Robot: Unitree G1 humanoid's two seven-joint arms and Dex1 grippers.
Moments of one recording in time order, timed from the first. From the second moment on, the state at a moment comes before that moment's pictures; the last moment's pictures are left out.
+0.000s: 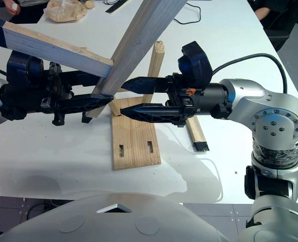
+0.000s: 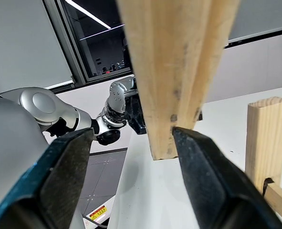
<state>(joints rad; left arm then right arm) -0.30 0.82 0.14 -0.61 -1.18 0.70 -0.84 -0.42 -0.68 -0.07 -0.53 1.37 0.95 0.80</state>
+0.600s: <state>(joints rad) -0.24 0.83 0.12 -0.64 -1.13 0.73 -0.92 -0.42 -0.64 -0.07 -0.54 1.36 0.92 0.75</state>
